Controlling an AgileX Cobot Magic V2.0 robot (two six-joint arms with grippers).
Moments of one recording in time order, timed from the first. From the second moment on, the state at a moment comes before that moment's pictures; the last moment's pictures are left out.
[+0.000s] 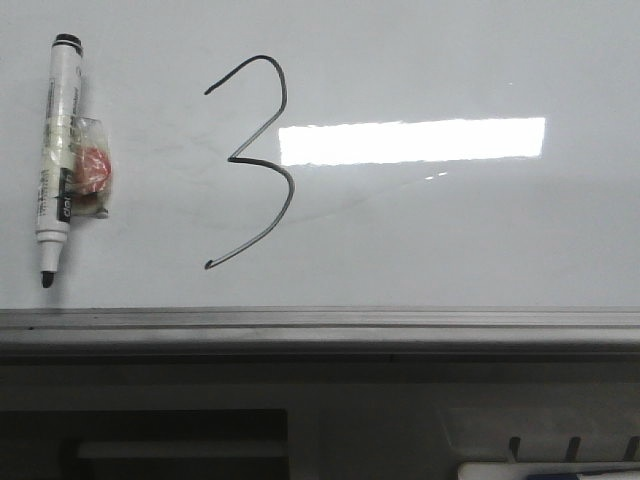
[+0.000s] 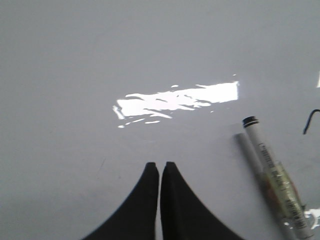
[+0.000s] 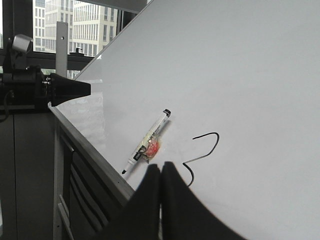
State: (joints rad) left arm -0.23 0.09 -0.12 -0.07 0.04 0.13; right arm 0.94 0.03 -0.16 0.21 0.03 -0.40
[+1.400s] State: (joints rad) left arm -0.07 0.00 0.00 0.01 0.33 0.05; right arm 0.94 0.03 -0.16 0.21 0.04 -0.40
